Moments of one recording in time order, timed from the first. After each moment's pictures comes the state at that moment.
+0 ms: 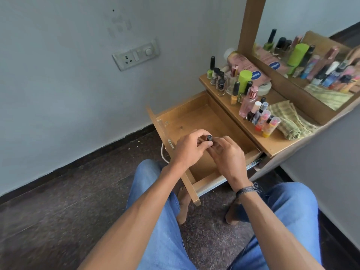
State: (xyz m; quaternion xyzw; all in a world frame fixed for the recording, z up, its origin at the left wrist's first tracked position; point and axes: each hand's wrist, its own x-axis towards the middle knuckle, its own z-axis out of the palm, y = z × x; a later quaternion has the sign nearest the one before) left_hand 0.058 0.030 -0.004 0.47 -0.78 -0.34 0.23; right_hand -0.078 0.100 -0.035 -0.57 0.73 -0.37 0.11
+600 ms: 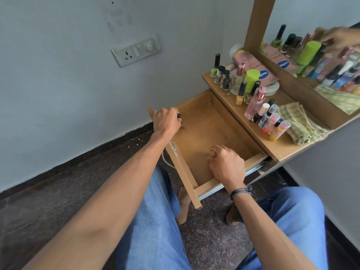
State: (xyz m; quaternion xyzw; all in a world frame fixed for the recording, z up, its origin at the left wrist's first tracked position) left_hand 0.080 -0.096 -0.026 0.62 -0.78 0.00 0.08; right_hand -0.063 0.091 -0.047 -0.56 0.80 -0.18 0.10
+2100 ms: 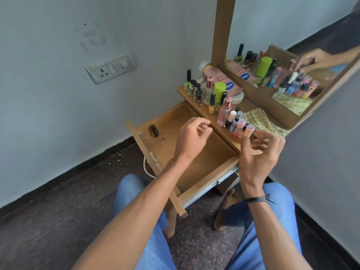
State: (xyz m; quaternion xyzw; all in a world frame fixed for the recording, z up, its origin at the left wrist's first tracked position) left_hand -0.014 0.006 0.015 0.39 -0.79 -0.31 0.37; right_hand -0.134 0.129 0.017 -0.31 0.70 -0.64 -0.08
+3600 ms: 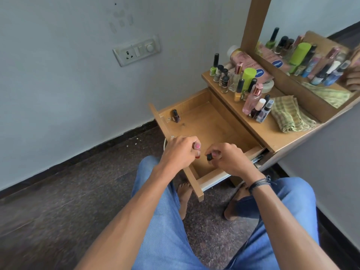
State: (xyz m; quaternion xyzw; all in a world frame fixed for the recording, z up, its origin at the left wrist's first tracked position) left_hand 0.099 0.039 0.007 0.48 -0.85 -0.22 0.08; right_hand -0.085 0.106 -0.003 -0.66 0.67 -0.14 0.31
